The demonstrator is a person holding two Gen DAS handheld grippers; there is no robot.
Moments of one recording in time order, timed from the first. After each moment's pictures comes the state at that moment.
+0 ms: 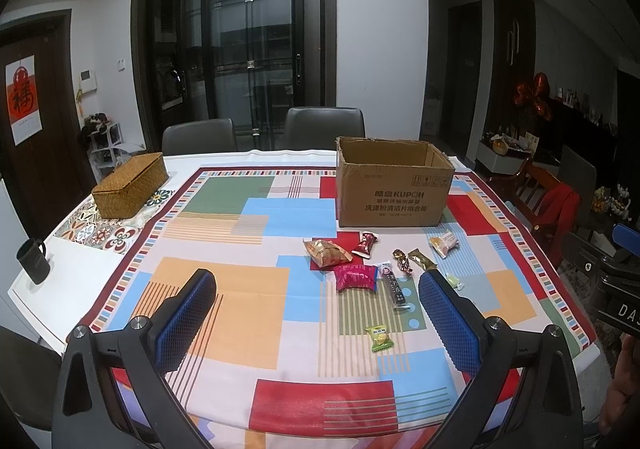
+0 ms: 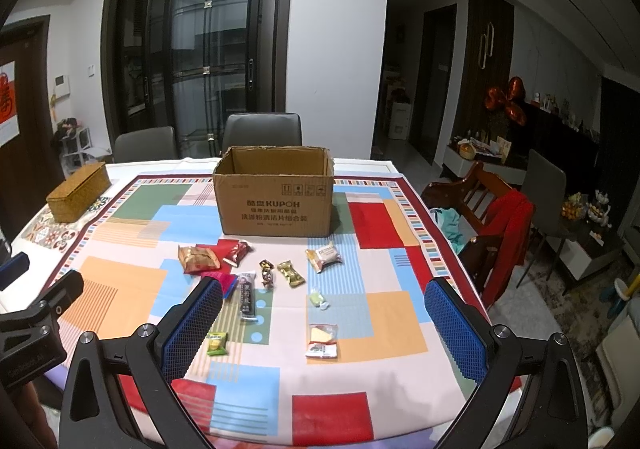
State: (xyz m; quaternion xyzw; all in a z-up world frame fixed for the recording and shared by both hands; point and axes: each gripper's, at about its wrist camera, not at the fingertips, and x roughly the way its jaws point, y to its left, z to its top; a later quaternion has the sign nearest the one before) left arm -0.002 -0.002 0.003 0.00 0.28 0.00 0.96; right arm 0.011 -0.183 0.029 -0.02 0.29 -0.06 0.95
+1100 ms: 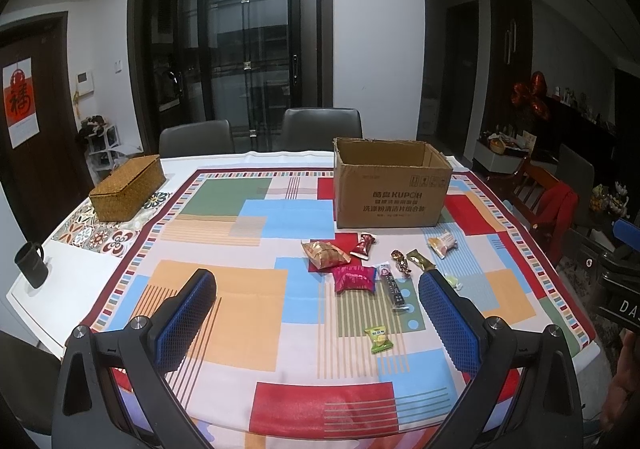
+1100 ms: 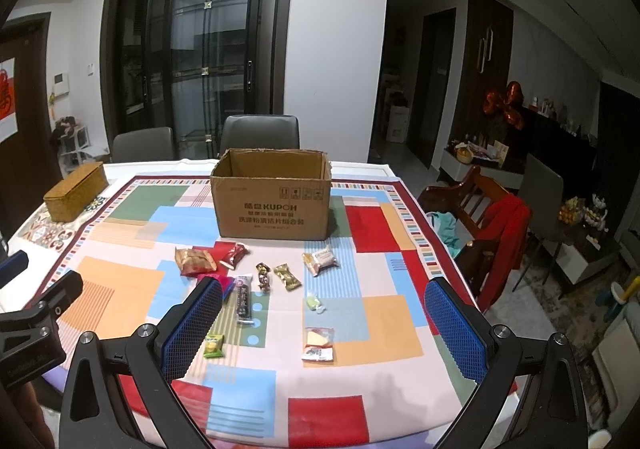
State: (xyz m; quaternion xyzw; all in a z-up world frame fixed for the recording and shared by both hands) left arm -0.003 -0.006 0.005 0.00 0.28 0.00 0.96; right arm 0.008 -0.184 0.034 -0.02 0.29 -0.06 0.95
